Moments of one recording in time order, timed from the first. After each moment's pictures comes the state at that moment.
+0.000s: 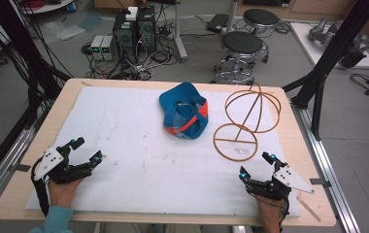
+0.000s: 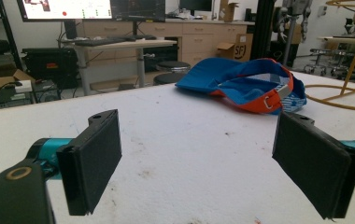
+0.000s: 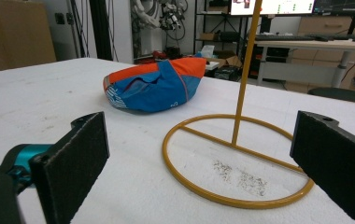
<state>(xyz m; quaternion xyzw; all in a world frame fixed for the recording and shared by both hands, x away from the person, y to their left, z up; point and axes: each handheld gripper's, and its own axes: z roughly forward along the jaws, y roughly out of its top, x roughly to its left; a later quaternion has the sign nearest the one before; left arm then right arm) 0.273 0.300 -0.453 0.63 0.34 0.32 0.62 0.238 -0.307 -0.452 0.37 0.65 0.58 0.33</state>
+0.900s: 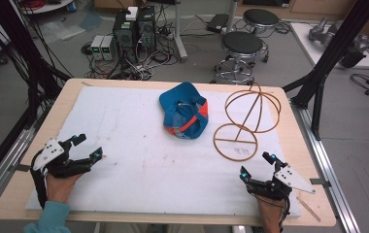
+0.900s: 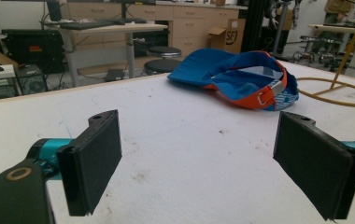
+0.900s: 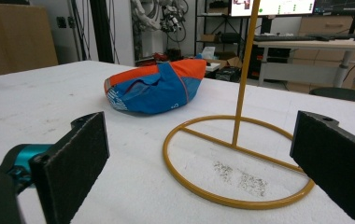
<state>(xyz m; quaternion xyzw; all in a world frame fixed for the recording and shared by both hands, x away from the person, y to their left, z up) 0.288 0.300 -0.430 0.67 0.35 0.28 0.60 0.239 -0.308 -0.453 0.37 0.64 0.59 0.33</state>
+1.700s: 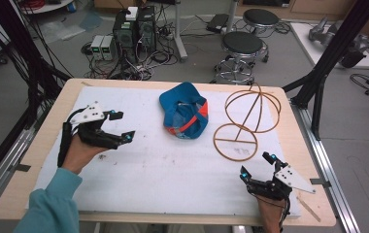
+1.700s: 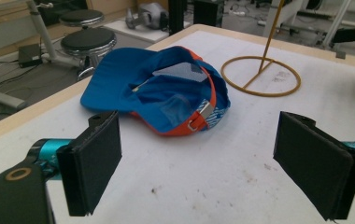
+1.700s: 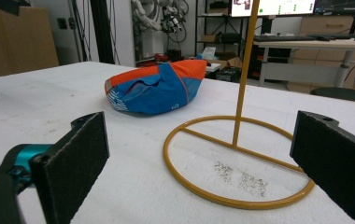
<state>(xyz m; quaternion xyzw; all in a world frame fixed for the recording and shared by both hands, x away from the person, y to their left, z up) 0.352 0.205 -0.346 0.78 0.24 0.18 0.55 0.239 -0.309 -0.453 0.37 0.64 0.59 0.32</state>
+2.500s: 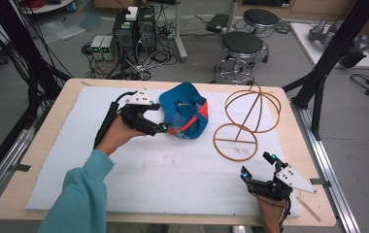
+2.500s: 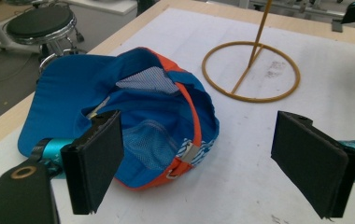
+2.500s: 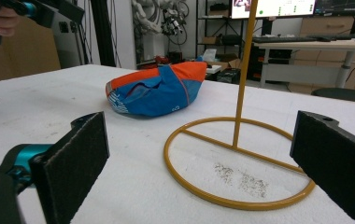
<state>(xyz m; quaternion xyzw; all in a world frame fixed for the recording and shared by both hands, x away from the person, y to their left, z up) 0.408 0.113 -0.343 0.84 0.19 0.14 0.49 0.238 -0.310 -0.453 0.37 0.64 0.59 0.32</state>
